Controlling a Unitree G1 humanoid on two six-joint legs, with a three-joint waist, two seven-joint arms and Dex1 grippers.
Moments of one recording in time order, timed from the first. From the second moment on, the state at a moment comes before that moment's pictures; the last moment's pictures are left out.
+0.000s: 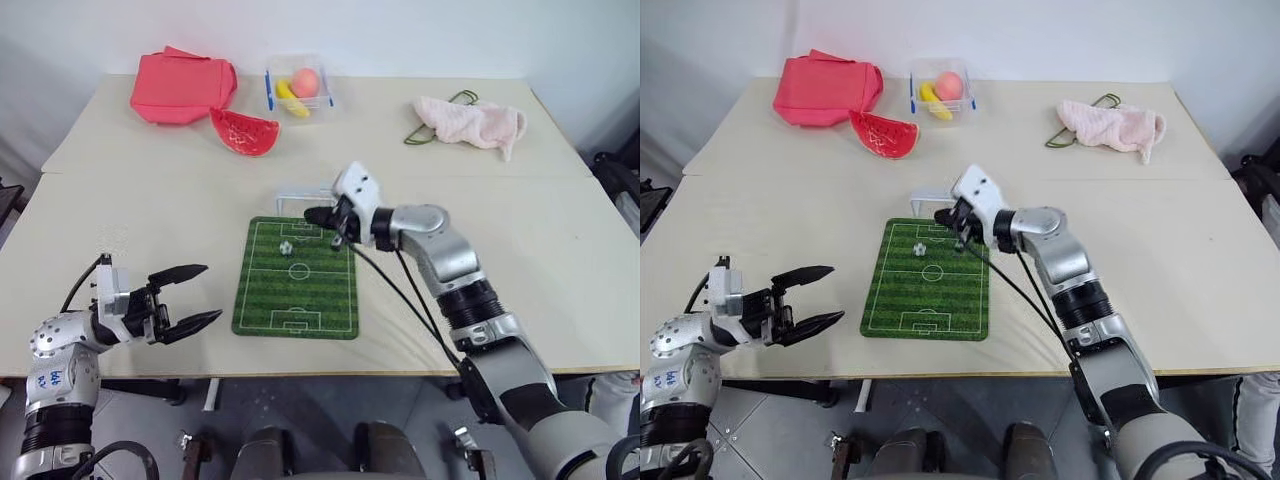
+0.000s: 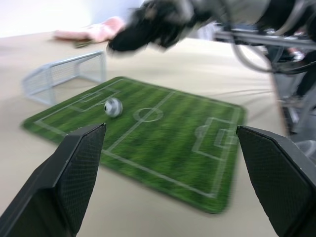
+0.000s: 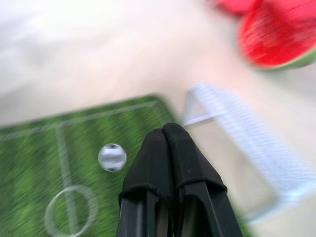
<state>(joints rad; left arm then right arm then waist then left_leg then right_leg) -0.21 0.64 0.32 0.32 -0.57 -0.09 -1.35 -0.91 -0.25 0.16 0.39 0.14 0.32 0.85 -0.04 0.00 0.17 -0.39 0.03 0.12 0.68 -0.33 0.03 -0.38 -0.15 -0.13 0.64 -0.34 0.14</state>
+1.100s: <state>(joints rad) -0.20 0.68 0.40 0.29 -0.50 0.13 -0.98 -0.52 -0.65 -0.09 0.38 0.36 0.11 1.27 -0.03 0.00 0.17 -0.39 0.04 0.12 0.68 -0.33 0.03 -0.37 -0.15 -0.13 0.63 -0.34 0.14</state>
